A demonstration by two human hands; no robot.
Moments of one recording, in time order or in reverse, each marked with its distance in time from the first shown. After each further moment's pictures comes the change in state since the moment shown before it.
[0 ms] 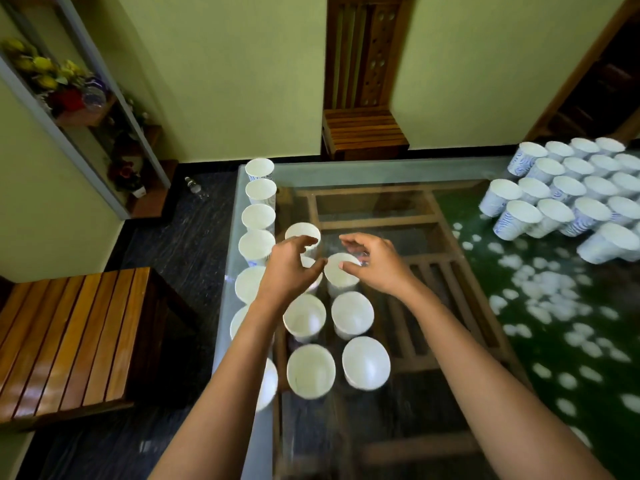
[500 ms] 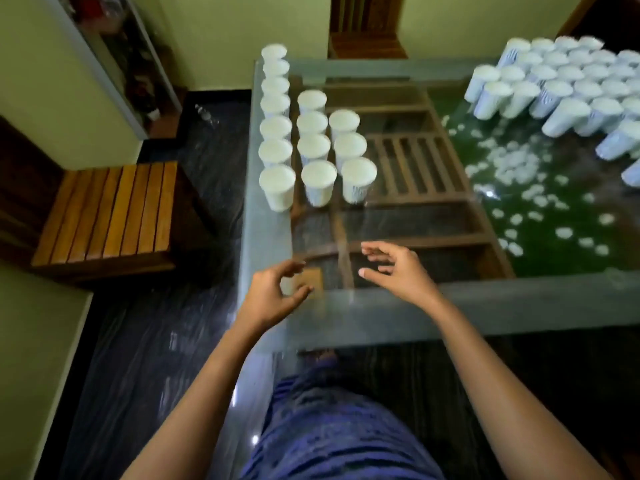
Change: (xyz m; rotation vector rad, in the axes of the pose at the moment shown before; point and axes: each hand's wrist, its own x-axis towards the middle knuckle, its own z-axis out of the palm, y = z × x) left_hand -0.381 -0.011 -0.023 -0.124 -0.172 -0.094; right_hand -0.350 0.003 0.078 0.212 -0.055 0.190
